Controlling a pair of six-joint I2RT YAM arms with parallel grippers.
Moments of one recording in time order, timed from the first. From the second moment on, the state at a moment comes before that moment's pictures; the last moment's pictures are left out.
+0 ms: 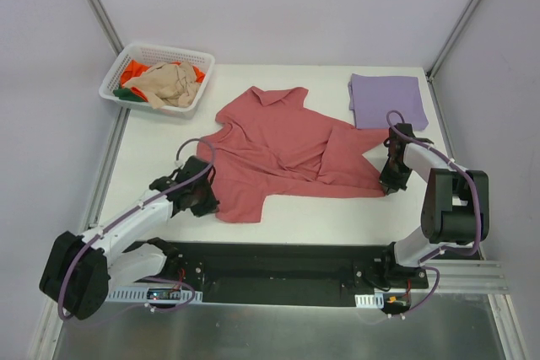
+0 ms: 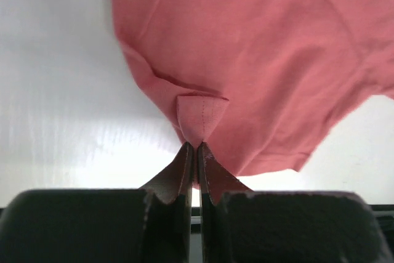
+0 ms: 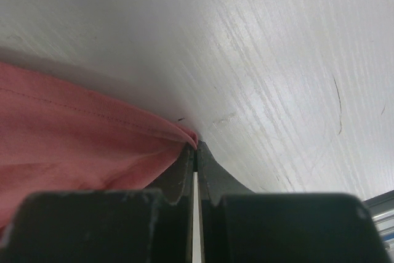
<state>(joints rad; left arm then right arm) -0.49 1.08 0.58 -0.62 -0.02 -0.90 -0.03 1.57 0.88 -0.72 0.20 0.45</state>
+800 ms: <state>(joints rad) -0.56 0.59 0.89 -0.61 -0.40 -0.79 -0.03 1.01 1.10 -0.83 -0.01 0.42</state>
